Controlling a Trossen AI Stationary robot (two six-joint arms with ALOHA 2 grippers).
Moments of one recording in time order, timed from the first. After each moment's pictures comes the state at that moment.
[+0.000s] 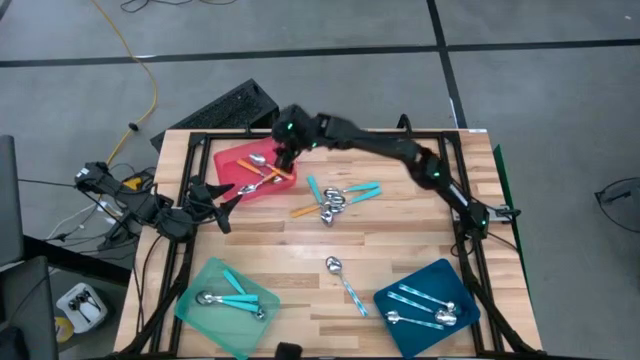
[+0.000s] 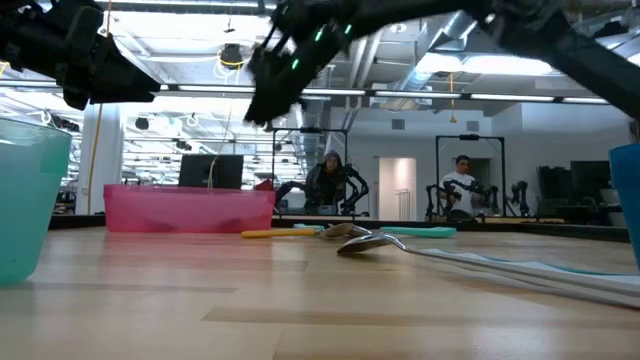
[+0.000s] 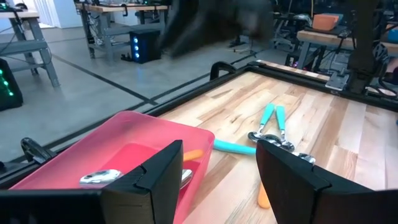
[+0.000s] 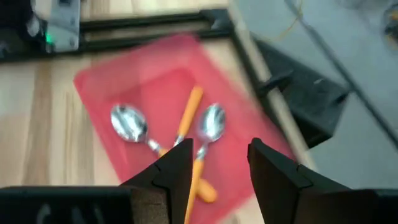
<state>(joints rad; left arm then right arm) -0.47 0.35 0.30 -0.40 -1.11 -0.48 -0.34 2.32 2.36 -0.70 0.02 -0.12</state>
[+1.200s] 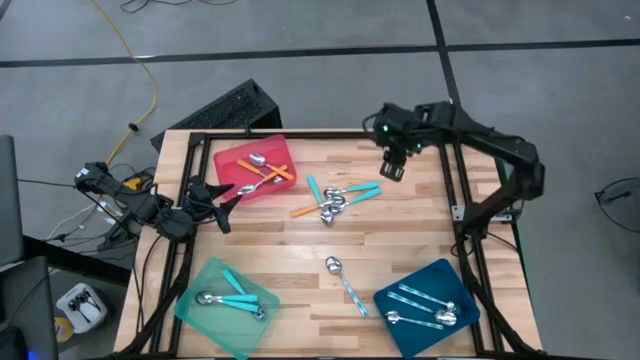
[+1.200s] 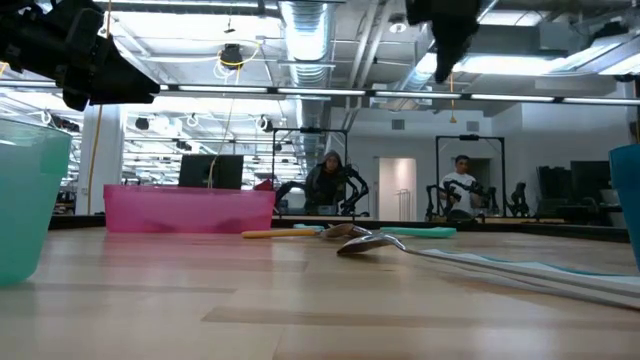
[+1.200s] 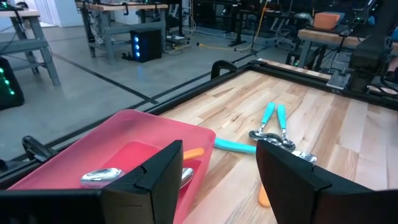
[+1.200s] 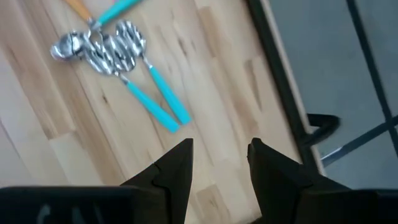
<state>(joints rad) -0.47 0.35 0.30 -0.41 -1.11 -0.49 -0.34 1.50 1.65 -1.35 0.24 -0.02</state>
